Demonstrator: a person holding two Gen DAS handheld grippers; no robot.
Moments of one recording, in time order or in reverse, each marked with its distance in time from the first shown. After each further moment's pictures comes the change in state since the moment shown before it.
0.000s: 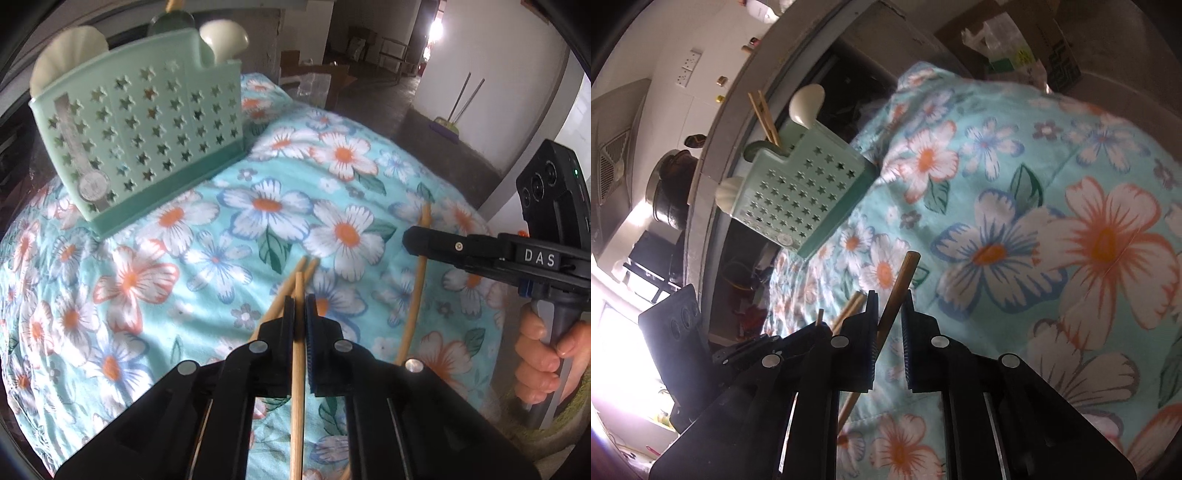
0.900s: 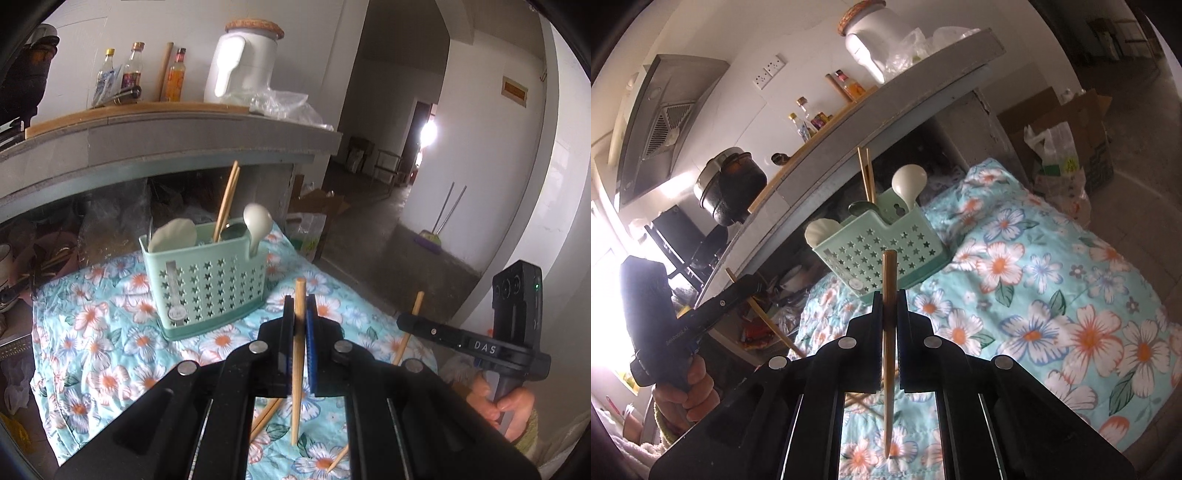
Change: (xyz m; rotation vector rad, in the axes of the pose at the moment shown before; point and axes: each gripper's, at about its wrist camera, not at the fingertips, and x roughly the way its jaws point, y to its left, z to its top) left arm -0.169 0.009 0.016 -0.095 -0.455 -0.040; right arm -0.068 0.070 0.007 -0.233 -0.204 0.060
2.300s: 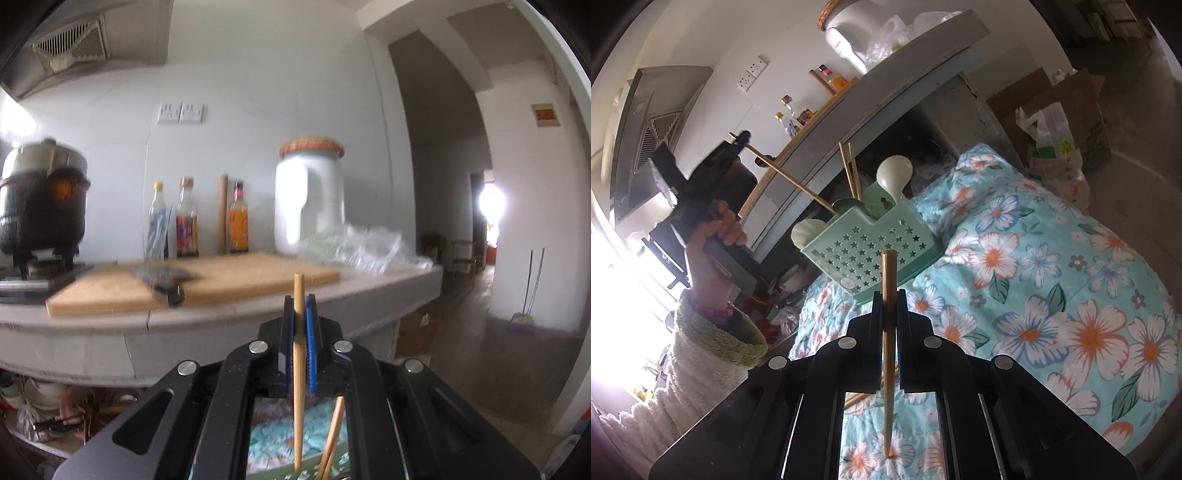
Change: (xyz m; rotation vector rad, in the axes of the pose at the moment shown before) left arm 0.069 0.060 0.147 0.115 -0.467 0.362; right arm 0.012 -0.017 0.005 0.059 0.047 -0.013
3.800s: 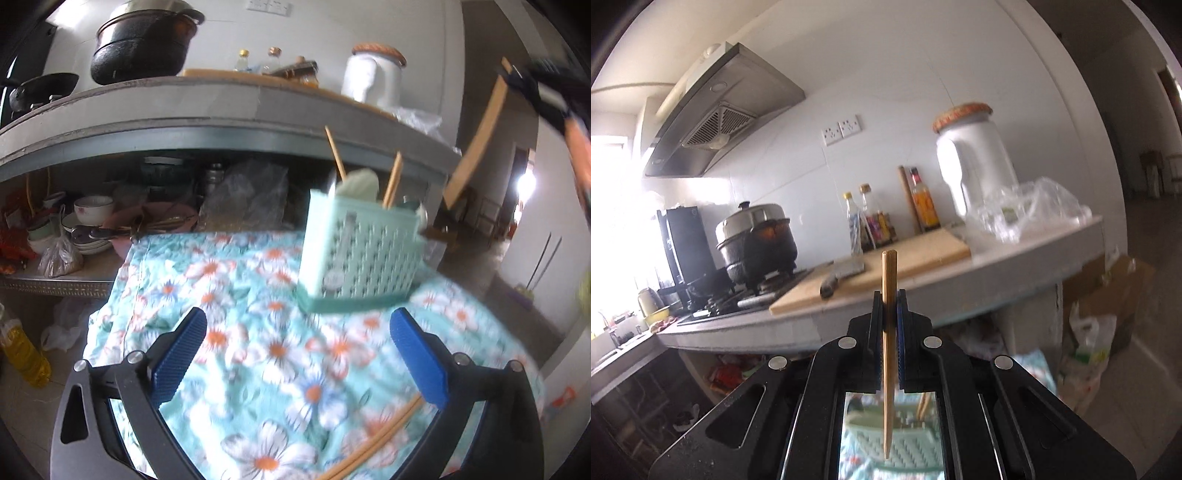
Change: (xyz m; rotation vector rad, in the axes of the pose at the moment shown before) left arm -0.162 0.054 -0.203 -0.195 0.368 0.094; right arm 0.027 0.168 0.156 -0.455 -0.409 0.017
